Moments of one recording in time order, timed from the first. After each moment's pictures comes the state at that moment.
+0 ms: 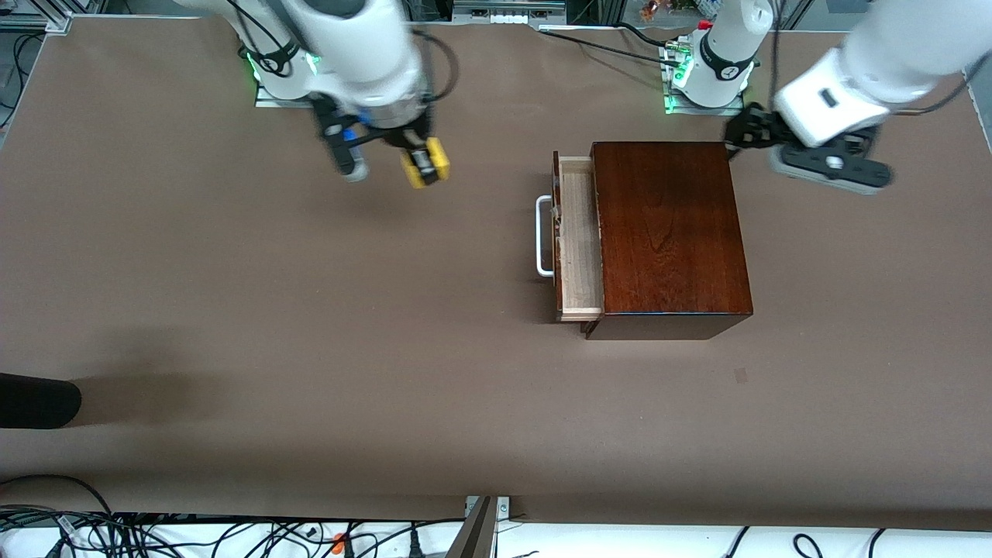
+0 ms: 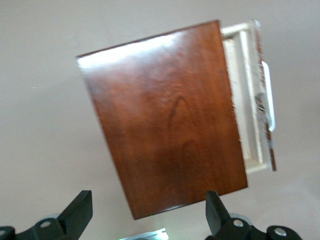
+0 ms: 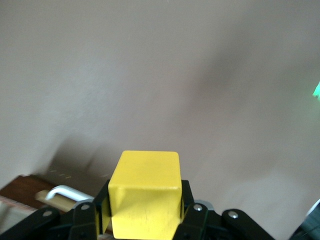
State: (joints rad) left arm -0.18 -0.01 -0.12 -1.64 -0.09 1.50 -0.02; right arm 0.79 0.20 -0.19 -1.48 0.14 1.60 1.57
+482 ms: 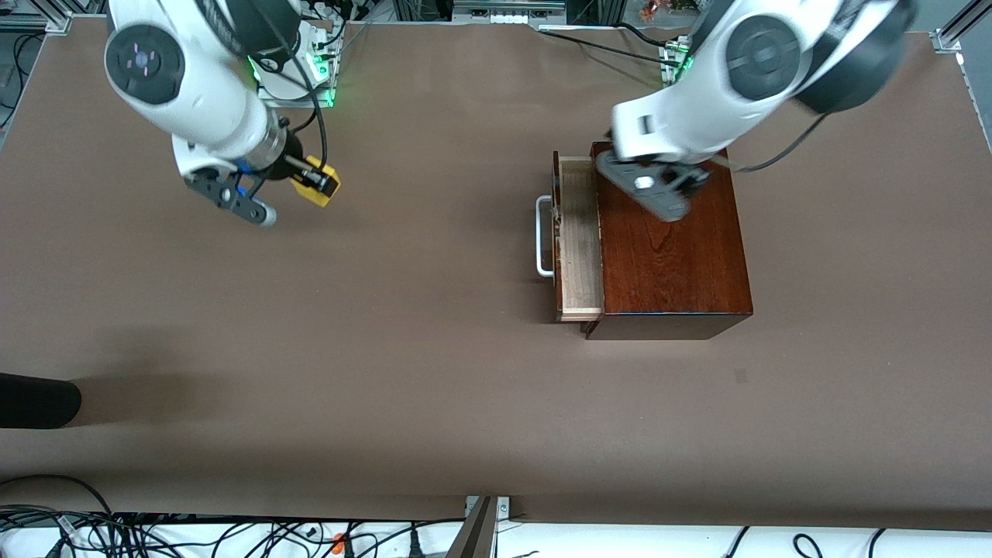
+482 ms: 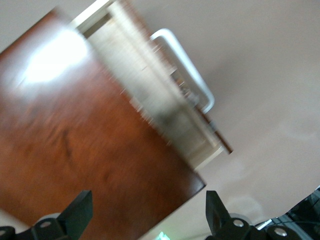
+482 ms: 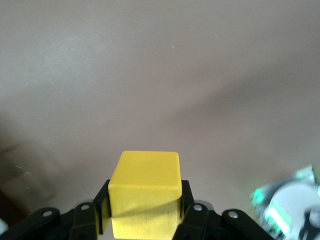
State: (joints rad) left arm -0.38 0.22 -0.14 -1.54 -0.15 1.55 0.20; right arm 0.78 0.08 -0.41 -1.82 0.14 1.73 0.76
